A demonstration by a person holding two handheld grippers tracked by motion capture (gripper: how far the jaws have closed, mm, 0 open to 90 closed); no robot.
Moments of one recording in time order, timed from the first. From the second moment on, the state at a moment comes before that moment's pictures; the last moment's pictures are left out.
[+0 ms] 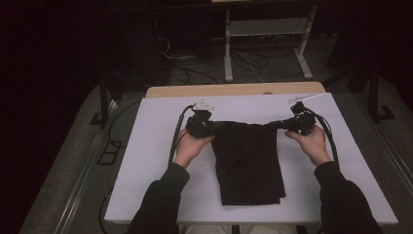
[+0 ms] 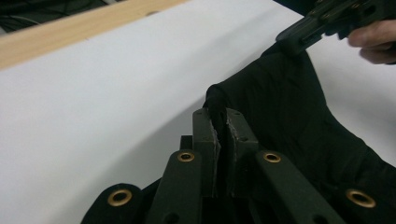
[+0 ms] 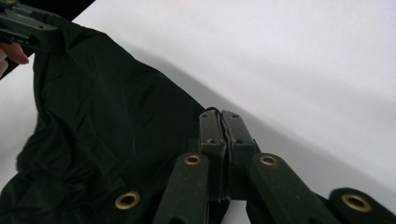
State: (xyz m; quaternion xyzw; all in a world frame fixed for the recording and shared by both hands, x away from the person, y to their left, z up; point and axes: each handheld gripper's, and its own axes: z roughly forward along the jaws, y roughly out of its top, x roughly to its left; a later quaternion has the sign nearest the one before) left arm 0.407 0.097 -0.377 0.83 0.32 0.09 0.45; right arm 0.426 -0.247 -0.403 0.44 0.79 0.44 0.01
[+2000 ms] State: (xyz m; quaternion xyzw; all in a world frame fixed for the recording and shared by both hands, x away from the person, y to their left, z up) left arm 0.427 0.146 -0.413 0.77 0.39 0.13 0.48; right arm 0.433 -0.231 -0.407 0.46 0.75 0.48 0.07
